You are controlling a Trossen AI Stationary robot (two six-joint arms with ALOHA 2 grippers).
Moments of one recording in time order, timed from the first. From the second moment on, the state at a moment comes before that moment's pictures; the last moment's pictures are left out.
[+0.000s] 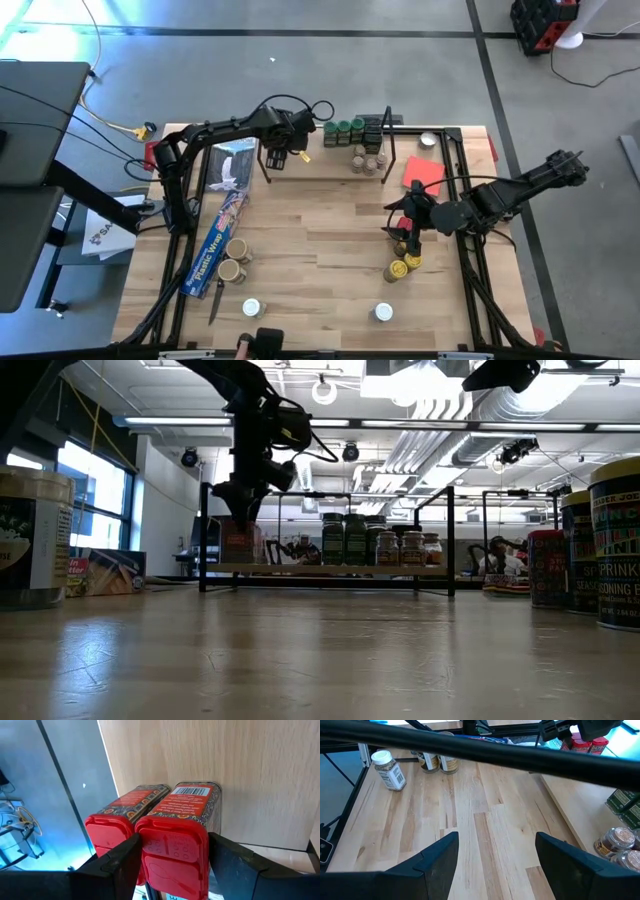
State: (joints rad) left arm 0.49 1.88 1.57 -1.07 -0.48 0.68; right arm 0.42 0.99 0.90 -0.53 0.48 0.32
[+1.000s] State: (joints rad) left arm 0.50 1.88 1.70 -1.17 -0.47 0.64; right arm 0.41 0.99 0.90 -0.53 0.47 0.31
